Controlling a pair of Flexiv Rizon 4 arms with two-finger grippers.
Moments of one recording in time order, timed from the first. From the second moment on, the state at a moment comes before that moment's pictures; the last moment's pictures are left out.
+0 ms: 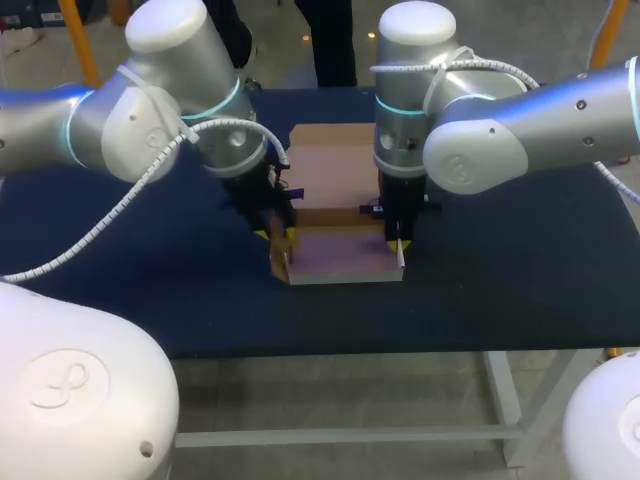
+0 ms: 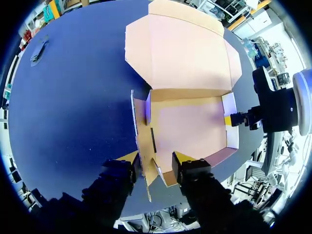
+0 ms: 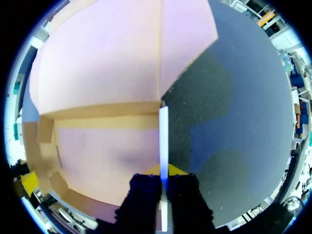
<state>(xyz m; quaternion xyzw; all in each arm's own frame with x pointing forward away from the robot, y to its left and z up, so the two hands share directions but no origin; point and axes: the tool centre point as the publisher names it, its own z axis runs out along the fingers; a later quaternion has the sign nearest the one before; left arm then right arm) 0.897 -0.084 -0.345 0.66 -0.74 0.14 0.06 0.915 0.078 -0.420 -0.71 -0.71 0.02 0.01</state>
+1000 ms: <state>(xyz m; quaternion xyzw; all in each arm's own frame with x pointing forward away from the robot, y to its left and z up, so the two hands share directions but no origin) 0.876 0.003 -0.352 0.61 -0.72 0.28 0.19 0.915 0.078 -0.420 -0.71 -0.71 0.02 0.01</state>
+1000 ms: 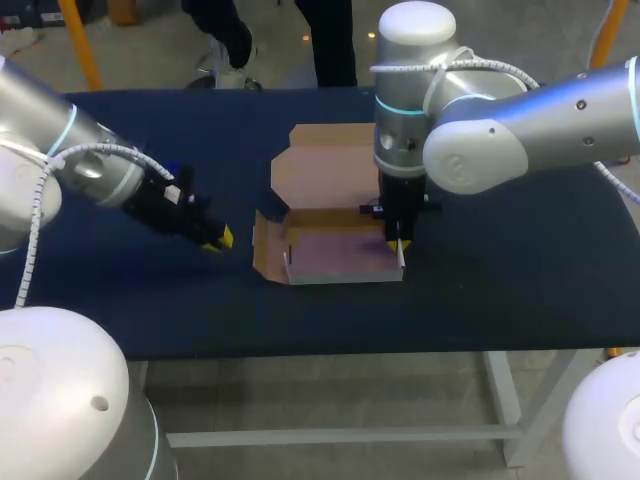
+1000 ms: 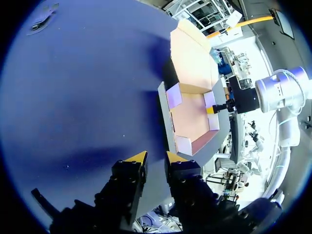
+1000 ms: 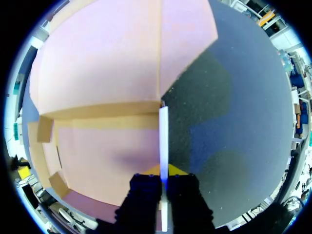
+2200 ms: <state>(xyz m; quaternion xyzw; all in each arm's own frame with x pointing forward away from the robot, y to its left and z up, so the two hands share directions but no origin) 0.888 -0.027 -0.402 0.60 -0.69 0.32 0.25 0.915 0.078 -0.420 -0.71 -0.71 0.02 0.01</state>
